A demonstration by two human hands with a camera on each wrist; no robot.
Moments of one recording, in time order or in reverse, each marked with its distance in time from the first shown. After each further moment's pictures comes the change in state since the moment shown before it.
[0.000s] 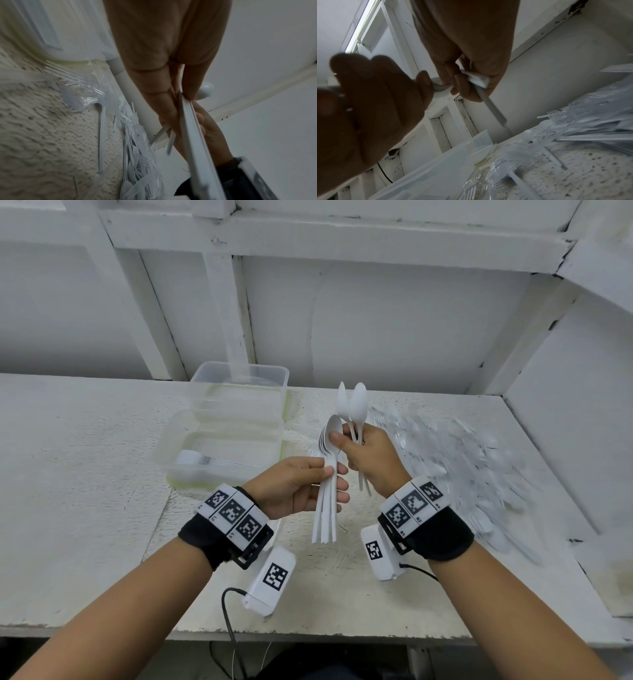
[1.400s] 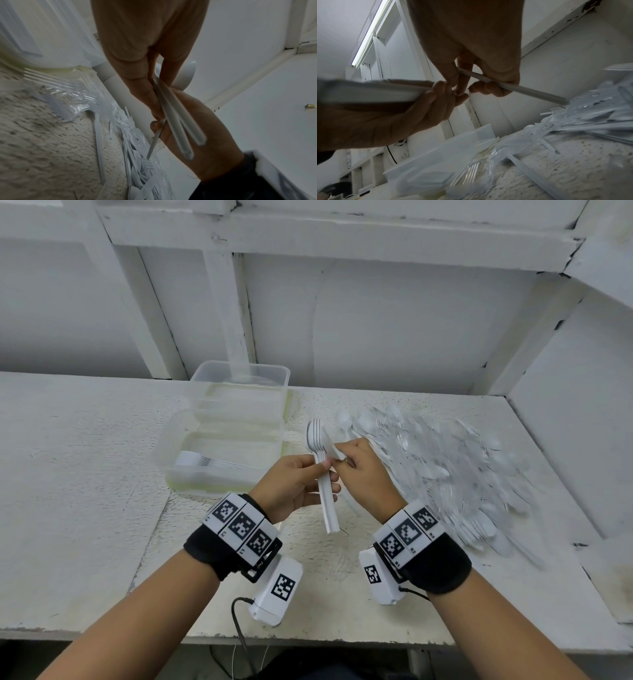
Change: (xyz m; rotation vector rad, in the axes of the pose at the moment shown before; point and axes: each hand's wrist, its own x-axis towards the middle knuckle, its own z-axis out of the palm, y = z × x) left_hand 0.009 -0.005 0.002 0.012 0.266 0.116; right_hand -0.020 0.005 0.013 -0.149 -0.069 -0.045
